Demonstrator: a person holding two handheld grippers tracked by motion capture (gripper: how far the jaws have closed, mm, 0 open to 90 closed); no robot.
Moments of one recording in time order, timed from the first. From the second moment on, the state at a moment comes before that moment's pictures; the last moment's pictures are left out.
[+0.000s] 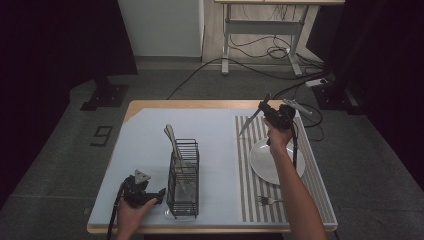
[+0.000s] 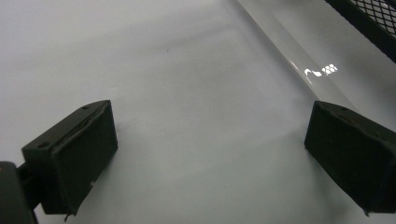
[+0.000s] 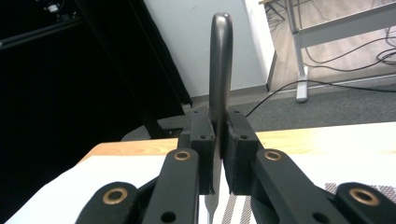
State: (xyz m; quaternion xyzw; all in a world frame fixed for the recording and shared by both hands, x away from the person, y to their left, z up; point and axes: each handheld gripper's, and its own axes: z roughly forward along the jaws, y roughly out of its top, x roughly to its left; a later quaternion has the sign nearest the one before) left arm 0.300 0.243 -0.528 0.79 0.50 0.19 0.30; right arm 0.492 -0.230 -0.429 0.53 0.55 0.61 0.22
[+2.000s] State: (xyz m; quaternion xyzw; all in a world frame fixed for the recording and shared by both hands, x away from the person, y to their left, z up) left arm 0.300 0.243 -0.528 0.79 0.50 0.19 0.30; right arm 0.504 -0.302 -0.481 0.61 0.51 0.55 0.23
